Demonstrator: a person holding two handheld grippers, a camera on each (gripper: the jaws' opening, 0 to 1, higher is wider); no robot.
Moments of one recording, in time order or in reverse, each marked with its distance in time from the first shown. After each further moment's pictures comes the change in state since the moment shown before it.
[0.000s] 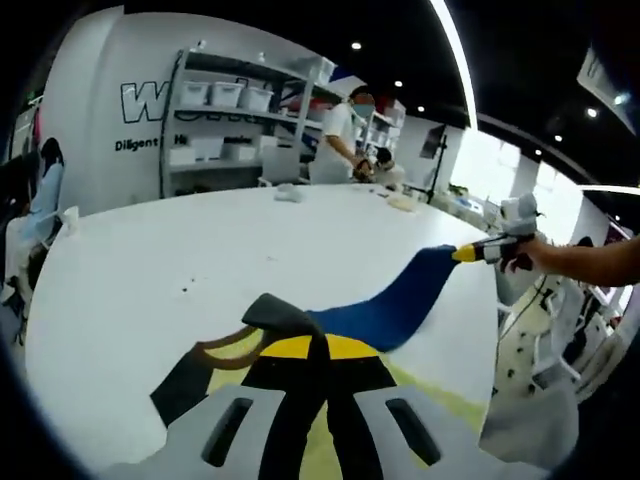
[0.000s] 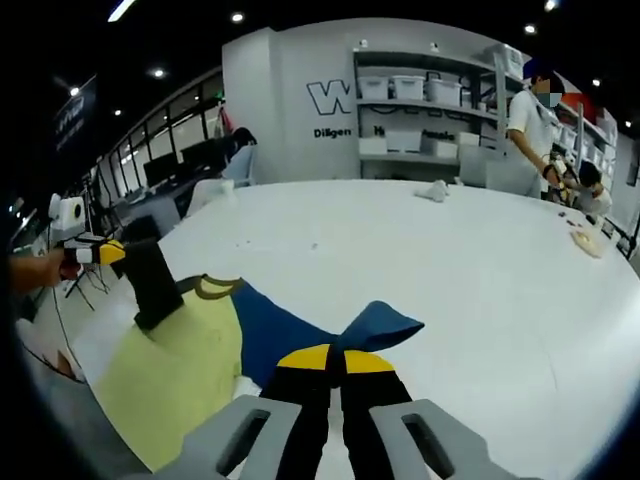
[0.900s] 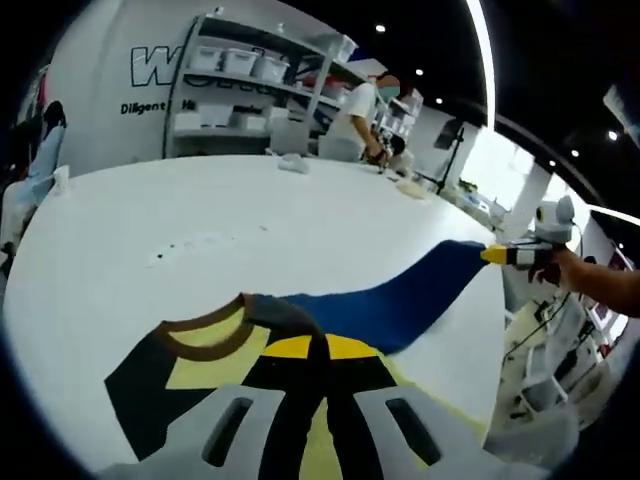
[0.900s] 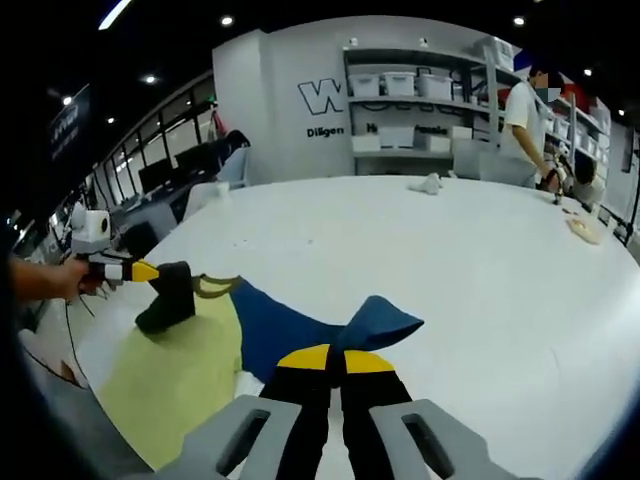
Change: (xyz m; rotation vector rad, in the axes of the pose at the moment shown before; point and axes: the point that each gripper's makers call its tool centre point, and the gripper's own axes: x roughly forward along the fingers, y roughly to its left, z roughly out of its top) left arm 0.064 -0.001 -0.035 -0.107 0.098 -0.002; right arm -0.005 -0.004 -0.013 0.044 0.005 -0.012
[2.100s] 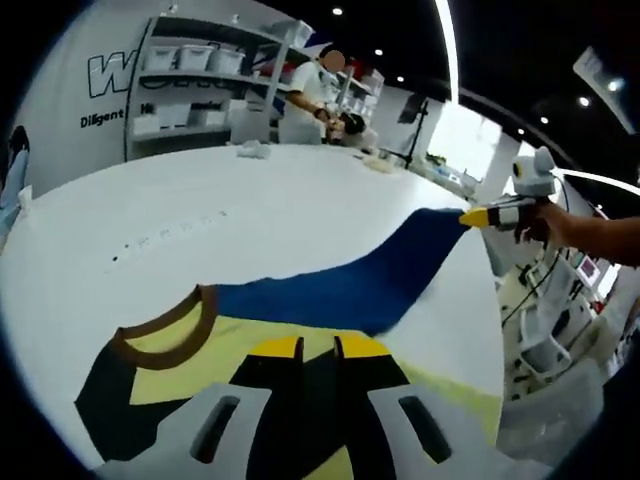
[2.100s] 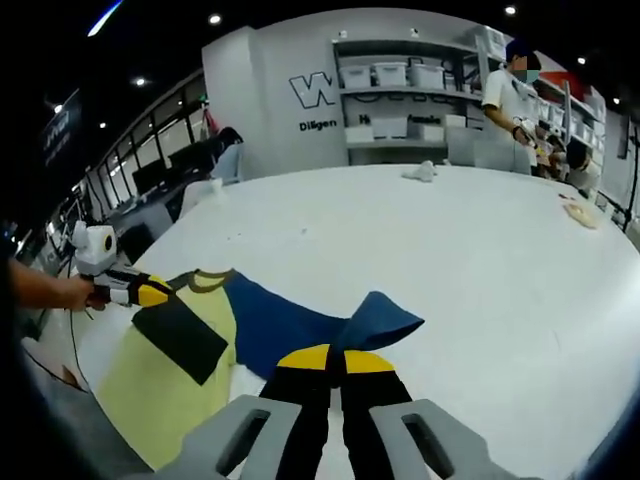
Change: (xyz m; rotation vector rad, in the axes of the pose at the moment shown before) left arm 0.030 -0.014 -0.026 0.130 0.044 -0.114; right arm 0.007 -0.005 -0.013 0.027 0.028 -0.007
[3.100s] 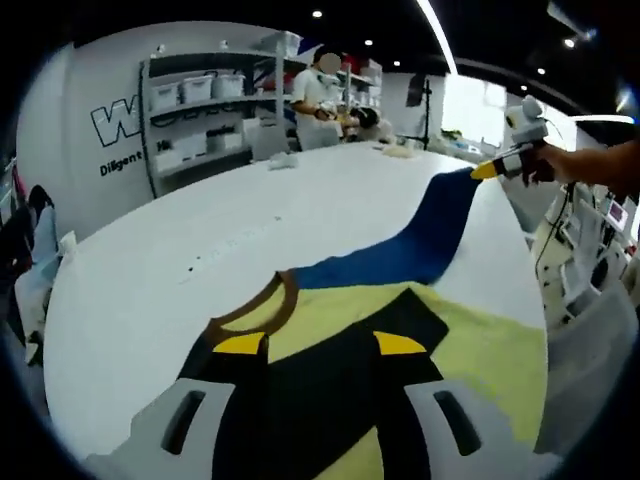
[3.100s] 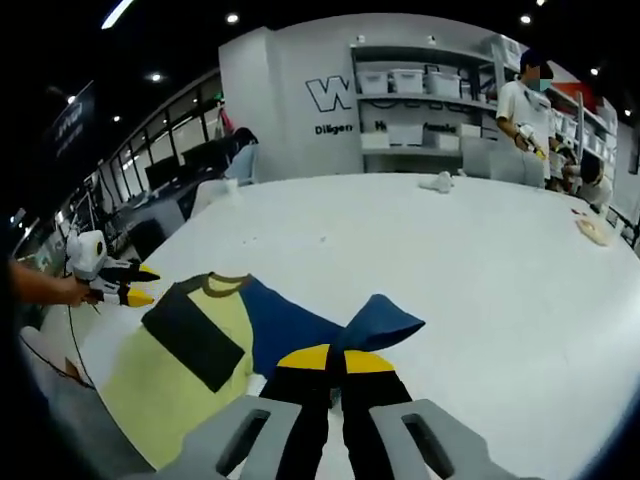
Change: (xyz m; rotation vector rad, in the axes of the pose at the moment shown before) left arm -0.079 0.052 -0.026 0.205 -0.015 0.193; right arm 0.004 0.025 0.015 -0.041 -0.019 0.045
